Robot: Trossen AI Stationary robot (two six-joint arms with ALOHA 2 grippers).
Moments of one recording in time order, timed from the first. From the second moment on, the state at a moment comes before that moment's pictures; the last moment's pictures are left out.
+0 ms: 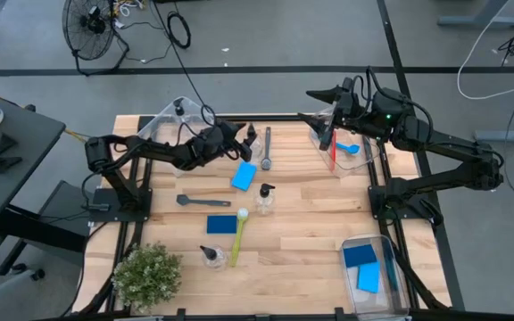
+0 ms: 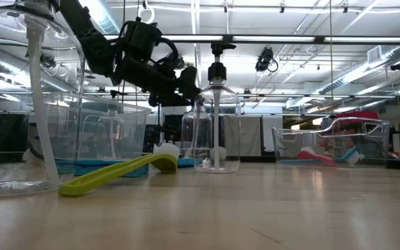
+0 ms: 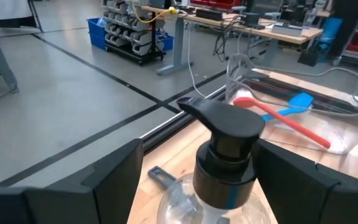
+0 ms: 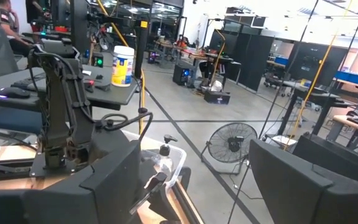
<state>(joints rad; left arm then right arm) 0.37 1.70 0.76 0.77 -0.32 -0.15 -0.27 1.05 1.20 -0.15 0.12 -0.20</state>
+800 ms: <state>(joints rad) 0.38 1.70 0.76 0.77 -0.26 -0.15 -0.27 1.05 1.20 -0.15 0.12 -0.20</state>
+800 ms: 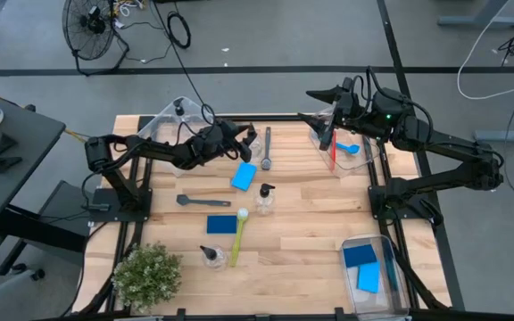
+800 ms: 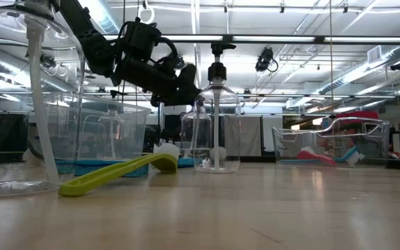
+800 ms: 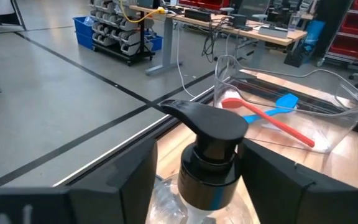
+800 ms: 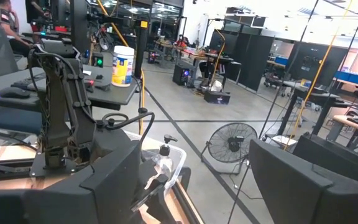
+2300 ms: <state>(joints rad) 0.38 1.42 0.89 0.54 -0.34 -0.03 -0.27 1.05 1.20 -0.13 0.12 -0.20</state>
